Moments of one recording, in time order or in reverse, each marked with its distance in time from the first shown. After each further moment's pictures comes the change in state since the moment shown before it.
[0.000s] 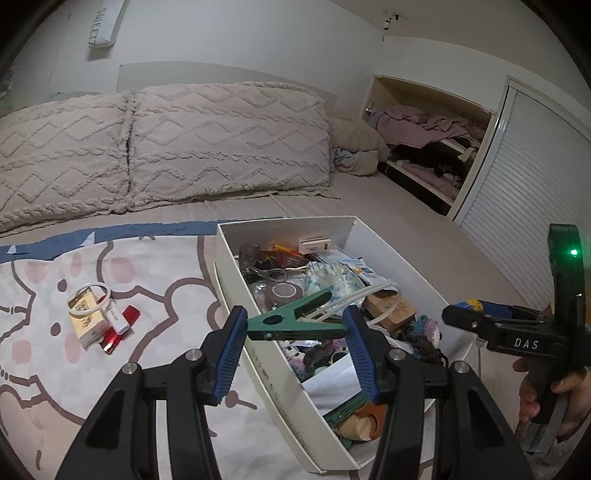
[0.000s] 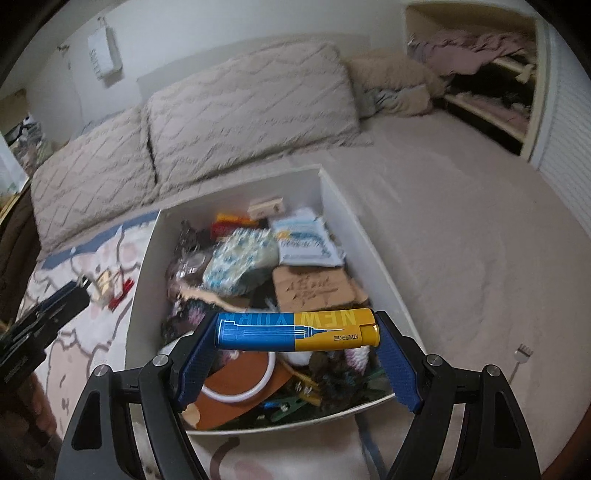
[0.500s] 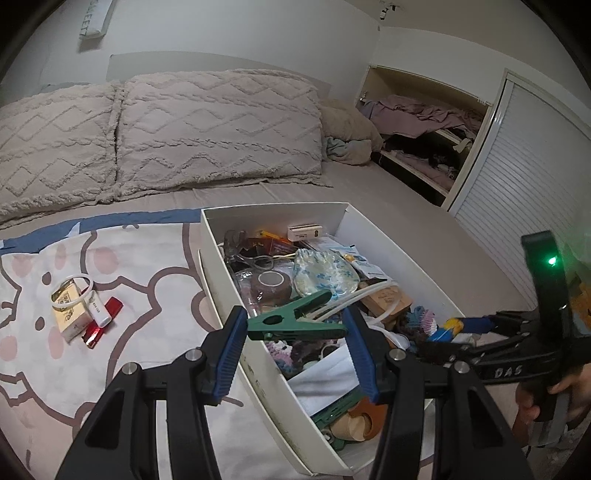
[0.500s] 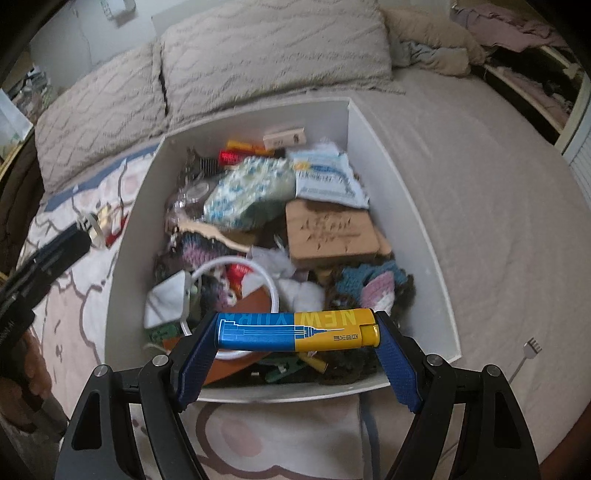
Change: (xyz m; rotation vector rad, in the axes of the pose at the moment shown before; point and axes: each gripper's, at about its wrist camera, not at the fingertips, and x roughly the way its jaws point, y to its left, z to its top) left arm 0.016 -0.006 -0.007 -0.003 0.037 -0.034; right arm 0.032 0.004 -0.011 -0.100 0.237 0.029
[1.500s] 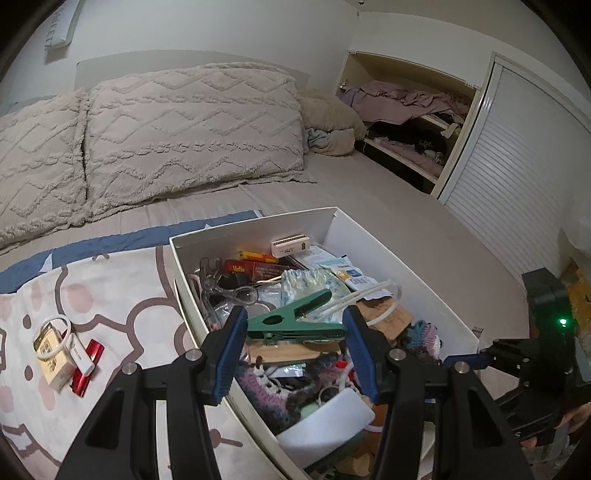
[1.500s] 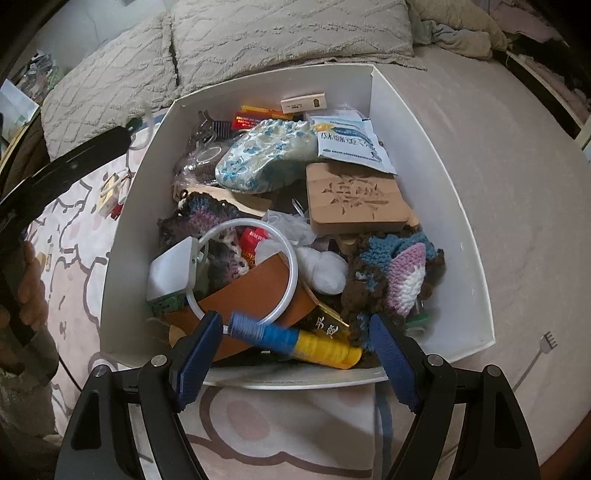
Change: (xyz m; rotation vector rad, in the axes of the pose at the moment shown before) left arm 0.040 -0.003 0.038 0.079 0.048 -0.050; right arm 0.011 0.006 -0.009 -0.028 0.086 0.047
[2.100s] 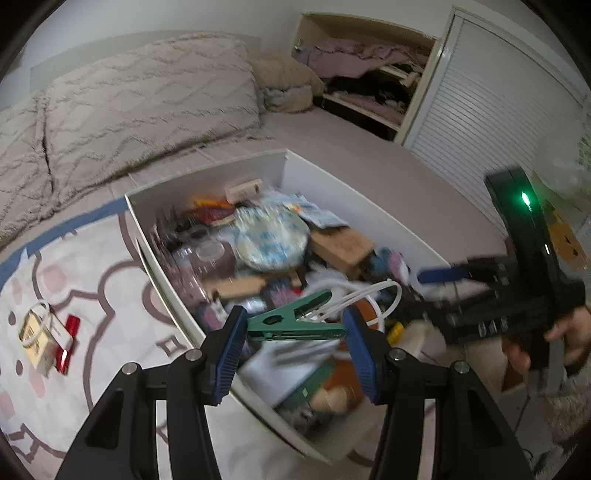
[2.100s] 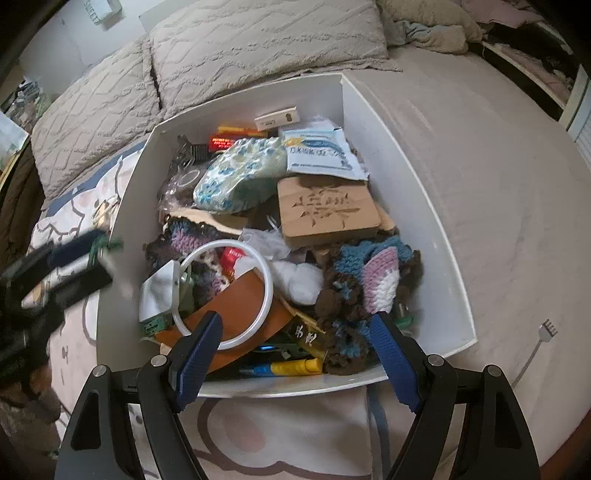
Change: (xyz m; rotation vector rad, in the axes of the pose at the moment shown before) left arm -0.011 -0.028 -0.042 0.132 0.164 -0.107; right arm -0.004 -0.017 0.001 0.086 -0.055 -0.011
